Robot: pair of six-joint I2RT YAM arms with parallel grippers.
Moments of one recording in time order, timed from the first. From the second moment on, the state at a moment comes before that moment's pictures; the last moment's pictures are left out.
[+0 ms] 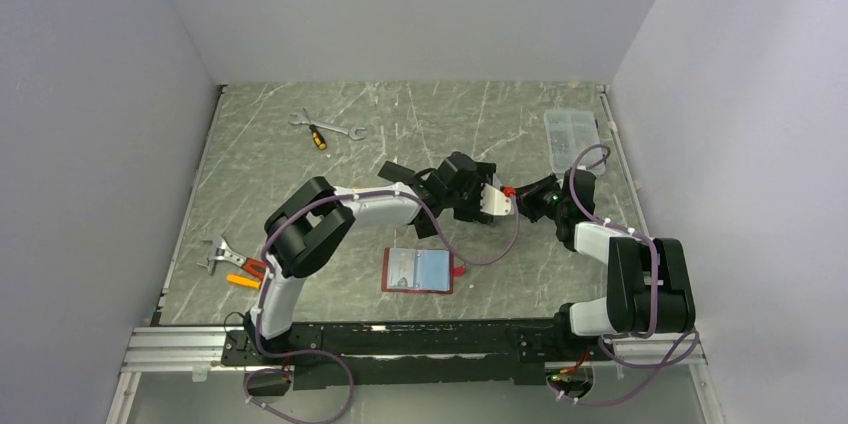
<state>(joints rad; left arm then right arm) -0.93 2.05 1.38 0.13 0.11 0.88 -0.03 1.39 0.43 0.37 -0.47 1.18</state>
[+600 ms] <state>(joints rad) -0.95 2.08 1.38 0.17 0.10 0.90 -0.03 1.40 0.43 0.42 -0.50 1.31</state>
